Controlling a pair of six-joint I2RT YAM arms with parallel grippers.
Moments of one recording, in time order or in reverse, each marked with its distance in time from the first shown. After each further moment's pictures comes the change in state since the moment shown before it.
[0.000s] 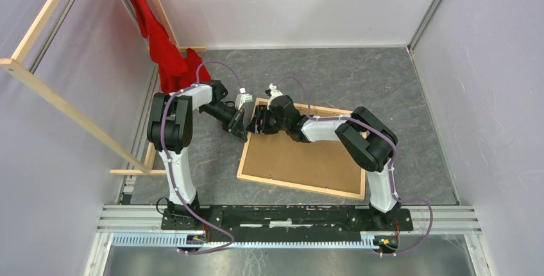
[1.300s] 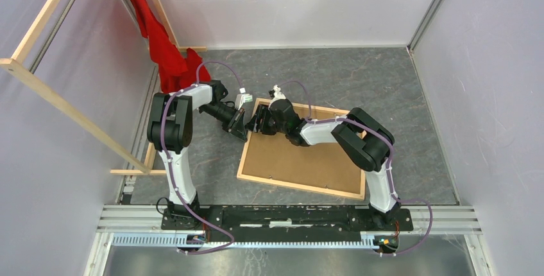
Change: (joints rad) left arm 0.000 0.000 0.000 0.000 0.000 0.000; right arm 0.016 0.027 -0.032 0.120 0.089 0.151
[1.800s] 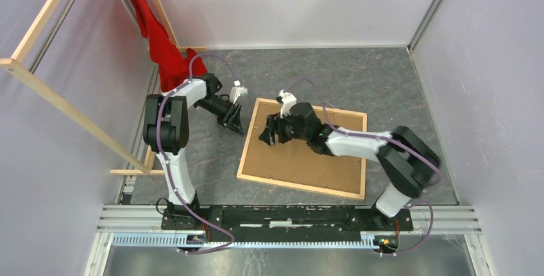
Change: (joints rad) left arm 0.041 -0.014 0.063 -0.047 -0.035 0.024; right arm 0.002 -0.323 -0.220 -0.113 -0.066 -0.330
